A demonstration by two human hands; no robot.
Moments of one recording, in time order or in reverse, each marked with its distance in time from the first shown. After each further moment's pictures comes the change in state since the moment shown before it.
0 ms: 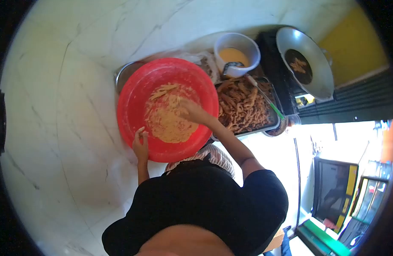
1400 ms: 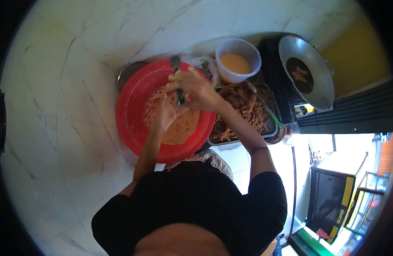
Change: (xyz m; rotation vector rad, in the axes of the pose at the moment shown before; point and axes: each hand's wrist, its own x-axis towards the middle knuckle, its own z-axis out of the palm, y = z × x) left_hand 0.071 0.123 0.090 -1.423 -0.683 -0.471; right_hand 0.034 -0.111 -0.123 -0.261 0.242 -0.340
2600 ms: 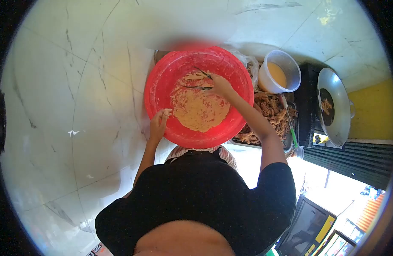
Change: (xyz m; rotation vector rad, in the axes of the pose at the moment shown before) left_hand -0.151 0.010 -0.108 1.108 0.598 0.396; right_hand -0.019 0.104 0.156 -0.017 -0.481 0.448
